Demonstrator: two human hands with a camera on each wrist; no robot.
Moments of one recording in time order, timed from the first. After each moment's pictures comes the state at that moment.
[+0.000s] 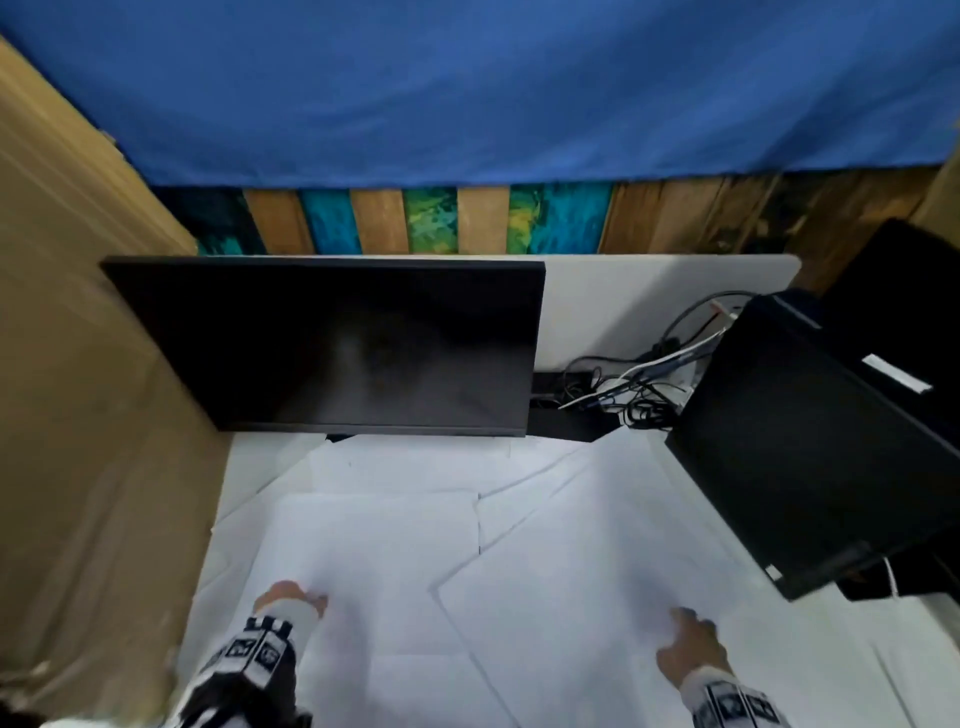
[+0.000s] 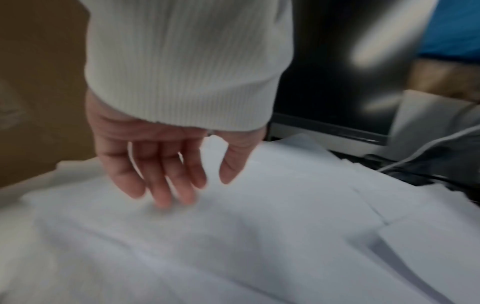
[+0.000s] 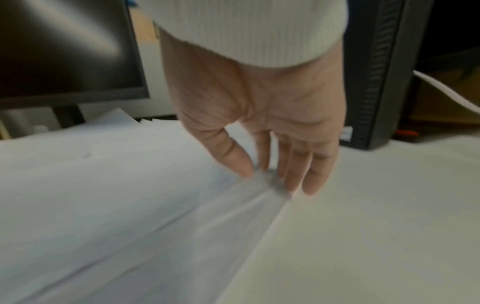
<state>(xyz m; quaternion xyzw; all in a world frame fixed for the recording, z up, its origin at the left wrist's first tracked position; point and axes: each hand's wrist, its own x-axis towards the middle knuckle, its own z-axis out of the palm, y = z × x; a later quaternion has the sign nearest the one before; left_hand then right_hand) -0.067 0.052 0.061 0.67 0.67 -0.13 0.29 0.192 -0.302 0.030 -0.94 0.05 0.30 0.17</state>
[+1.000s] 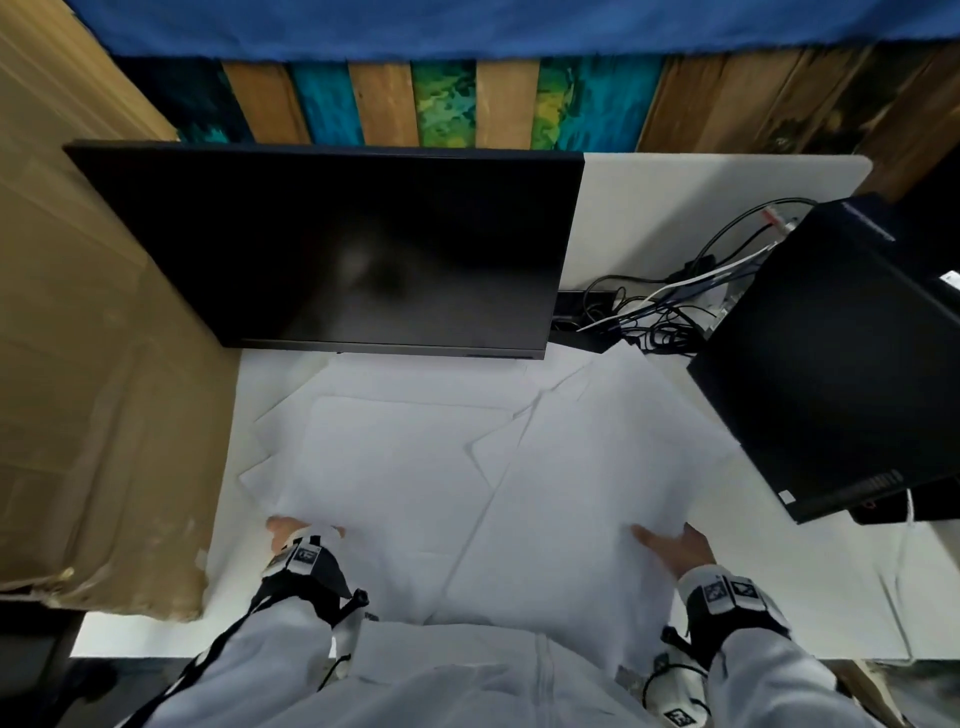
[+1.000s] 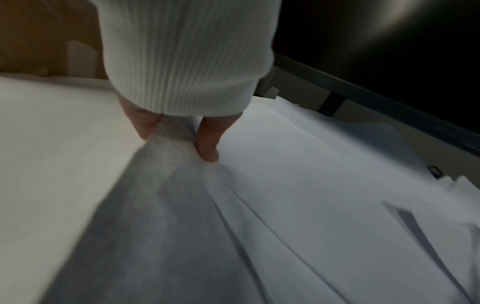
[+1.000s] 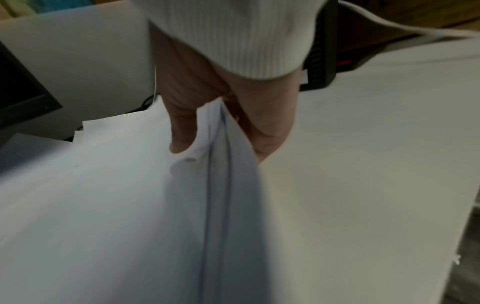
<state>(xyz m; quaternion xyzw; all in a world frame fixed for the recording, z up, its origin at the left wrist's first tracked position) -0.083 0.049 0.015 0.51 0.77 -0.02 0.39 0.187 -0.281 0.032 -0.86 0.11 0.34 0.36</state>
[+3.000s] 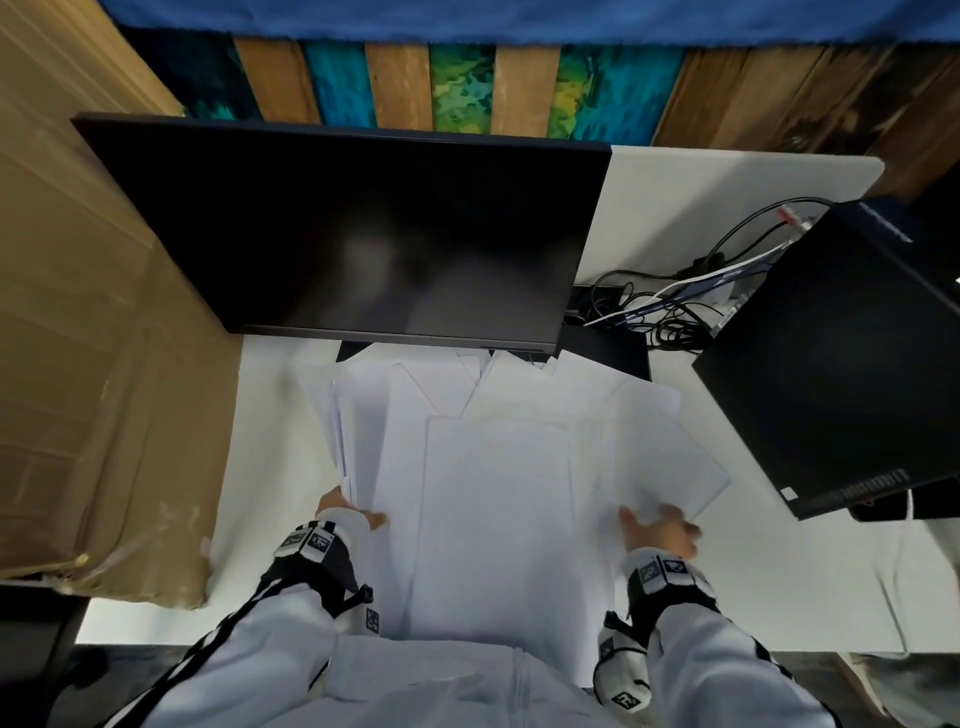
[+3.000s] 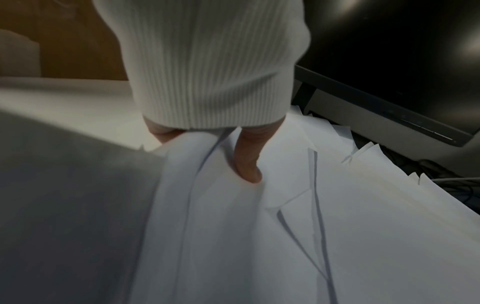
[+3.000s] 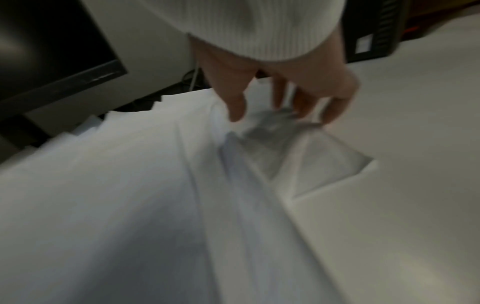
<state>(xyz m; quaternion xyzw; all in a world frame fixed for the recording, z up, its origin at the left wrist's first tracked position) -0.060 0.041 0.017 0.61 0.65 -0.08 0.44 0.157 -0.235 0.026 -0.93 0.15 0.24 0.25</state>
